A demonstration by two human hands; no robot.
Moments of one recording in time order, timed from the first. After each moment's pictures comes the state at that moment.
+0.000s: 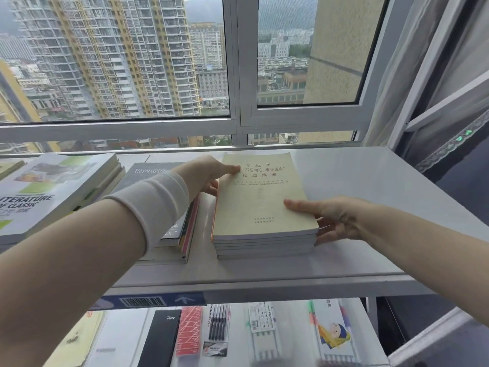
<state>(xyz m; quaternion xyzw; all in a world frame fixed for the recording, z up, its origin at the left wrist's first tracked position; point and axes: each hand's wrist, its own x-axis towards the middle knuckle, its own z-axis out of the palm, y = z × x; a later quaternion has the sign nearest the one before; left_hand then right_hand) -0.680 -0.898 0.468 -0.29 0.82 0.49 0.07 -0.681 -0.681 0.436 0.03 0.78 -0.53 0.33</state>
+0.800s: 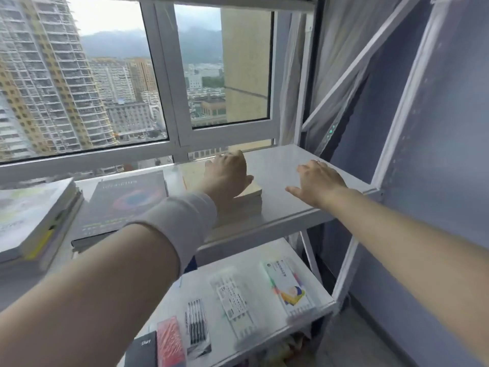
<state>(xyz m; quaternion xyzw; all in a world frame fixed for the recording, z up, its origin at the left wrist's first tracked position) -0.578 -0.812 0.488 0.07 0.99 0.07 -0.10 -0.564 -0.637 0.472 -0.02 1.00 -0.01 -0.07</state>
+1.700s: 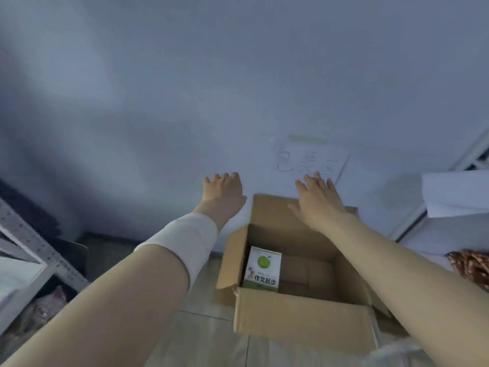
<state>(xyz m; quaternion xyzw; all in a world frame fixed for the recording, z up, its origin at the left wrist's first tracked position) -0.091 -0.220 0.344 0.54 0.84 0.01 0.04 0.082 -0.146 0.344 0.45 0.89 0.06 0.08</state>
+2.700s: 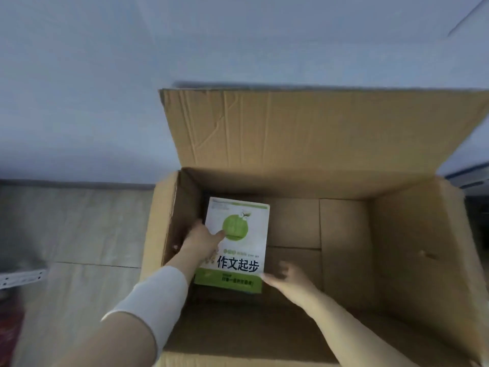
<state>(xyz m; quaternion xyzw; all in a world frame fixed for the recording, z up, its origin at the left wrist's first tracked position) -0.085 0.029 -0.175 0.19 0.85 0.06 0.49 0.119 0.039 -0.185 0.61 0.48 -0.61 0.17</state>
